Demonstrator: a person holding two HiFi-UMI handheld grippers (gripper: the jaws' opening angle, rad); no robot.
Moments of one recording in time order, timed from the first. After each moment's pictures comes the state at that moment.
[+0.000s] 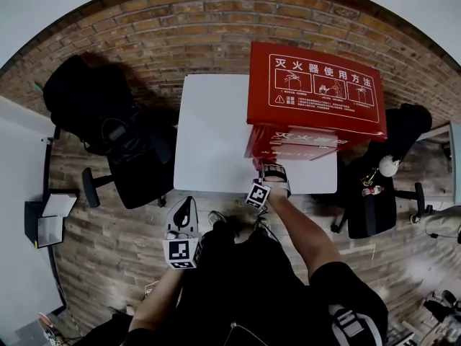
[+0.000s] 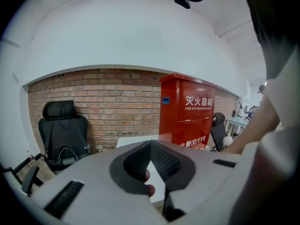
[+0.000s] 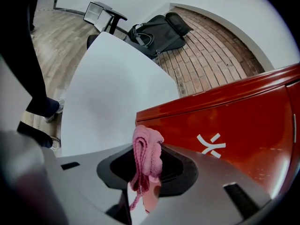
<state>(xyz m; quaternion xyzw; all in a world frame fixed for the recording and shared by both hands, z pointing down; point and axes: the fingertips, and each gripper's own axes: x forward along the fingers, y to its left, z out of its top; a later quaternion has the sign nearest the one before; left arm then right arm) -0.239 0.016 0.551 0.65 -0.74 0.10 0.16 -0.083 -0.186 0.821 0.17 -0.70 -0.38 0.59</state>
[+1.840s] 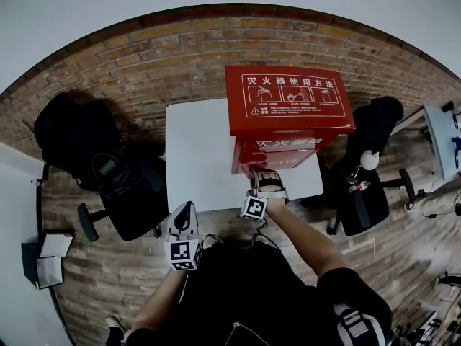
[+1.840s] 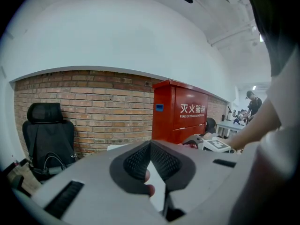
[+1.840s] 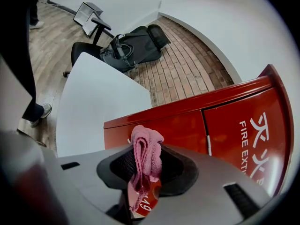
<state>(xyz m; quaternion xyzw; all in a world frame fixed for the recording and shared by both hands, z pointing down) -0.237 -0.016 0.534 0.70 -0.69 0.08 0.13 -0.086 -0.190 0.683 0.26 -0.70 -0.42 0.52</state>
